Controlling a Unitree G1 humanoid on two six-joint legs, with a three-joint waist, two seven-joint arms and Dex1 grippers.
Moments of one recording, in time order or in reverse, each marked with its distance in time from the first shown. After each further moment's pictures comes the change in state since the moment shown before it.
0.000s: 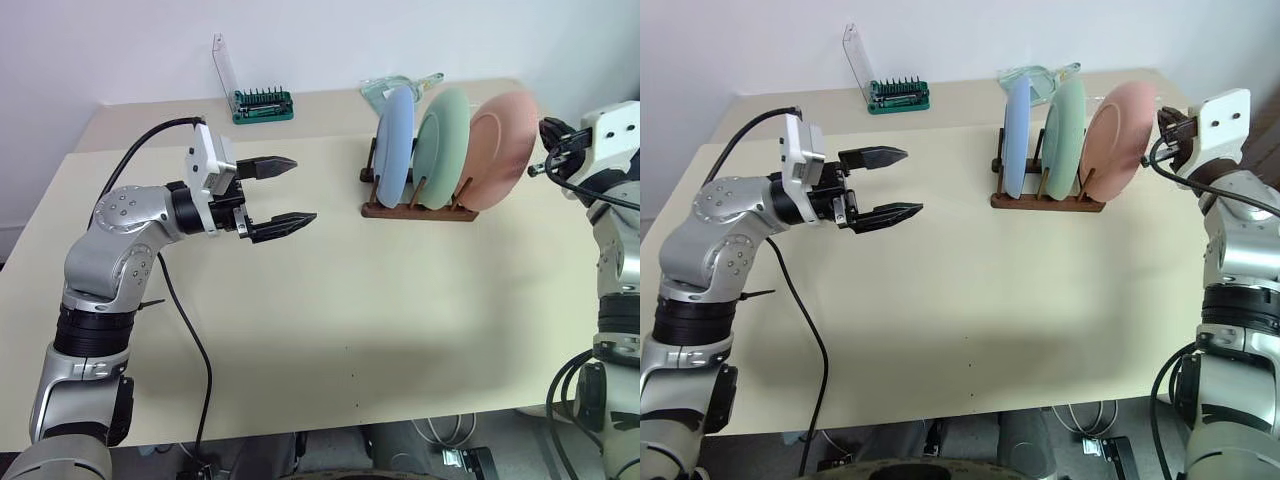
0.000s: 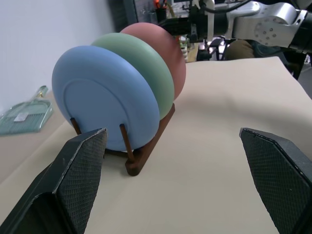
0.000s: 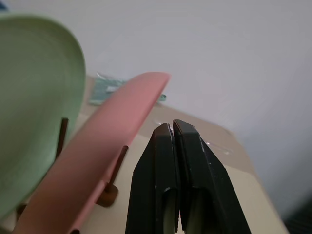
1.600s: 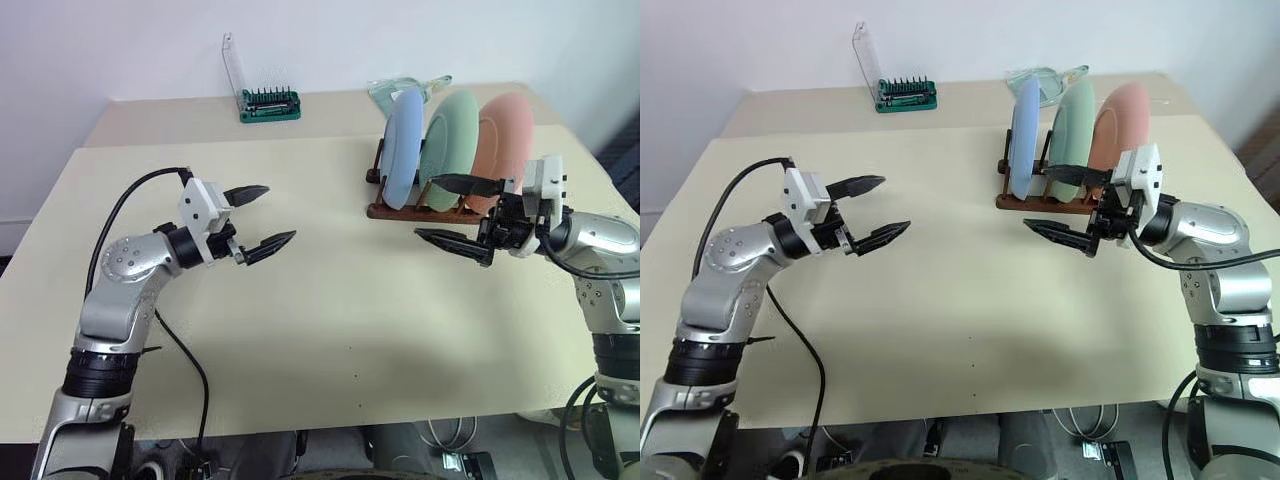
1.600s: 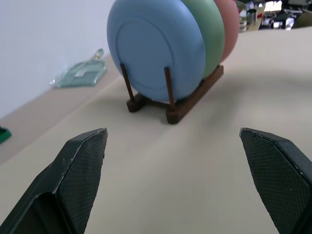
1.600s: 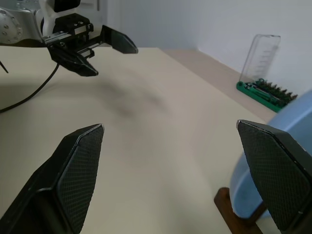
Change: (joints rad) left arm 0.212 -0.068 0.020 0.034 0.172 -0.251 0.131; right arm 0.208 -0.035 0.122 -0.429 0.396 0.183 0.661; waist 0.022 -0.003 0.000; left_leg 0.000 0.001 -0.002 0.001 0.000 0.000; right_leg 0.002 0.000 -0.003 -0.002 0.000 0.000
